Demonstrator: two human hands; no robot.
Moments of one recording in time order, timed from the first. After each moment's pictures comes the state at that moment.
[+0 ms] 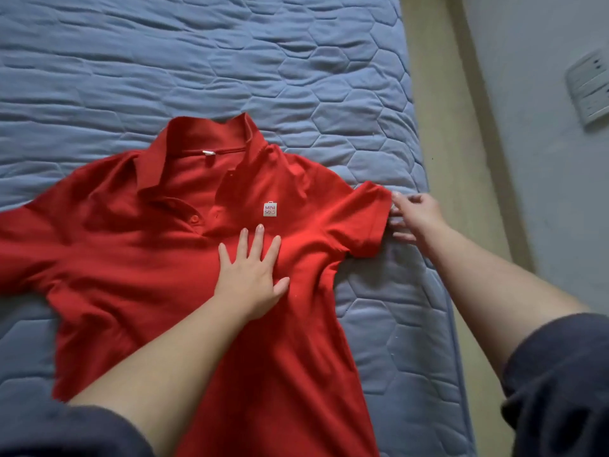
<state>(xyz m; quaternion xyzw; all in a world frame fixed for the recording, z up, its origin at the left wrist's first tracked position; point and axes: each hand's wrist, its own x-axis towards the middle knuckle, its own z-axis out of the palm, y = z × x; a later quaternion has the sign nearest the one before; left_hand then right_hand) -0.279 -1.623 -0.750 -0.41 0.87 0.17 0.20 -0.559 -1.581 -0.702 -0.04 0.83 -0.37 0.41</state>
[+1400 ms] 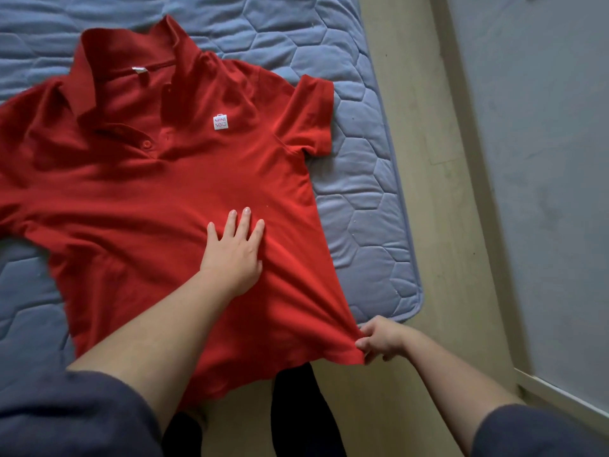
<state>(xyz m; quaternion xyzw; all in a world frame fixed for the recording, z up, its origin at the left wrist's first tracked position) -0.239 -1.529 -0.717 -0.28 0.90 0.16 0.31 -0.396 -1.275 -0.699 -0.11 0.68 0.12 0.72</state>
